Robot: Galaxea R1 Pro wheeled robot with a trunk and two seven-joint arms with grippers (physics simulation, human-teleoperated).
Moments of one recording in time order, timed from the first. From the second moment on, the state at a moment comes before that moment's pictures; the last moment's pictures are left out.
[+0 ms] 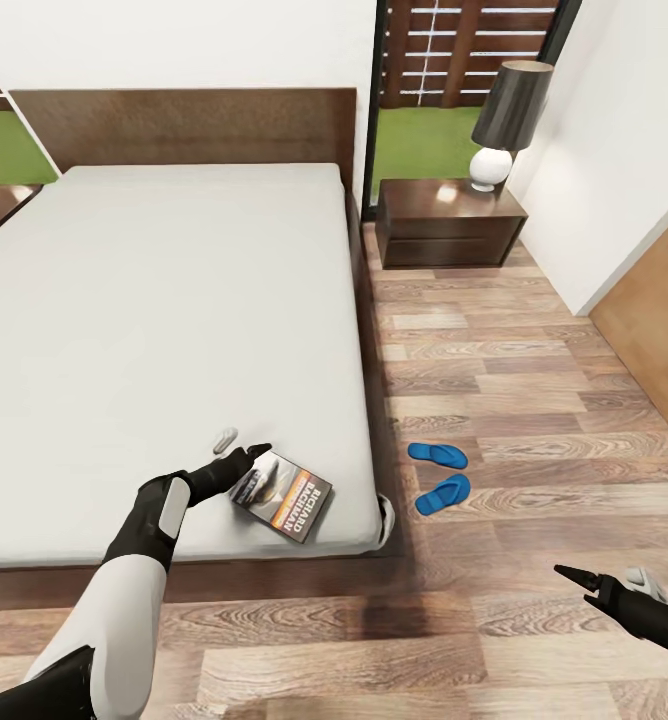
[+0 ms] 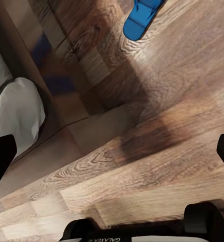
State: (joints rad) left arm -0.83 -0.09 0.51 -0.73 0.15 0.64 -0.48; right arm -0.43 -0.56 -0.20 -0.56 -0.60 0.61 0.80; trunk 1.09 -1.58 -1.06
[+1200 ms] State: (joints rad) left arm -0.83 -0.09 0.51 -0.73 0.15 0.64 -0.48; right arm -0.43 -0.56 -0.20 -0.56 -0.60 0.61 0.80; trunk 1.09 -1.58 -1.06
